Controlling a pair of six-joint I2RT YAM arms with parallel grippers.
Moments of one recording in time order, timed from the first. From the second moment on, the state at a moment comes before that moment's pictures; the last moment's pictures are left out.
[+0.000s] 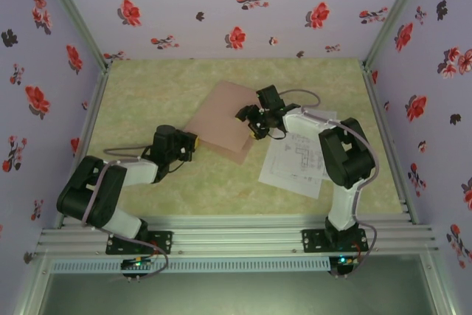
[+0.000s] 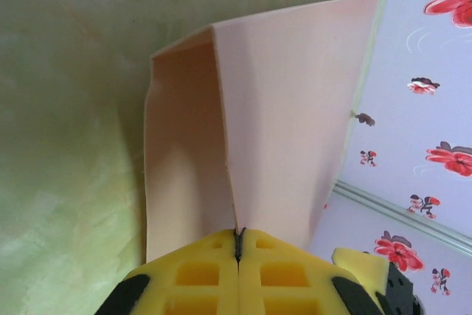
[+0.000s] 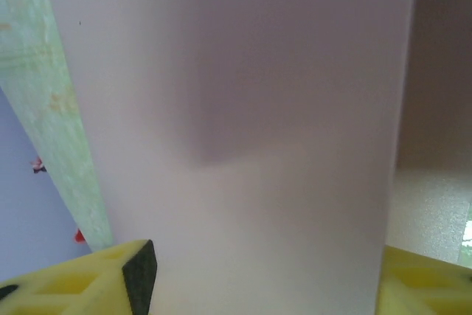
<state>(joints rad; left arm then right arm) -0.41 1.51 0.46 0.50 0.16 -1.64 0.52 1.90 1.25 -0.25 -0.36 1.21</state>
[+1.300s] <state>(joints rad) -0.78 1.21 0.80 -0.13 -0.25 0.09 0.60 2.13 2.02 -1.01 -0.25 1.02</state>
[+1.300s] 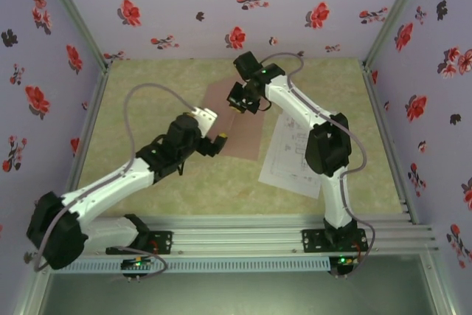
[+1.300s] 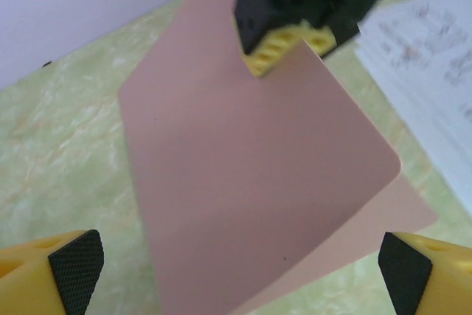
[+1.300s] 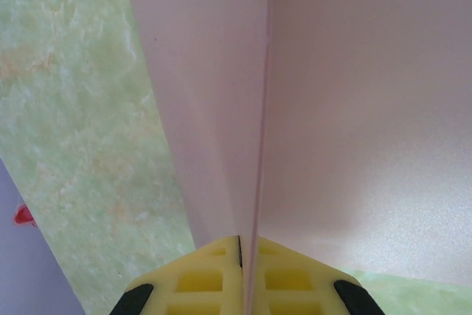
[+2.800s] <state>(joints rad) -0.84 1.09 0.71 -0.11 -0.48 -0.32 0.49 1.74 1.50 -0.59 -0.29 1.10</state>
